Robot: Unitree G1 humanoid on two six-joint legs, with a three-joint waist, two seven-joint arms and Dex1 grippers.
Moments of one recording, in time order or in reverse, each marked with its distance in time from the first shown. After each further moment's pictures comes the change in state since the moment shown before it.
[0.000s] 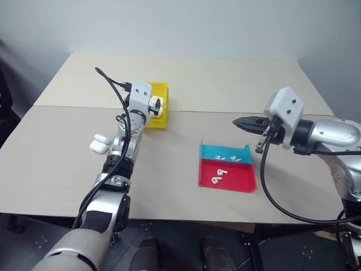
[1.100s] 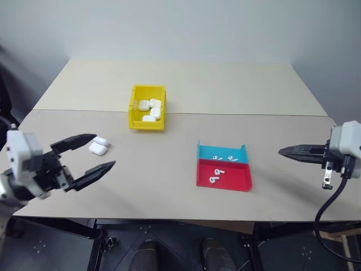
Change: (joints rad) left arm 1.181 0.655 0.689 -1.213 -0.902 0.269 -0.952; right arm 0.423 -0.215 -0.396 0.159 0.061 -0.435 0.491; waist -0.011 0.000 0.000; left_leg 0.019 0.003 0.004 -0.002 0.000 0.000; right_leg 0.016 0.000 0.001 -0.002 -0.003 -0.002
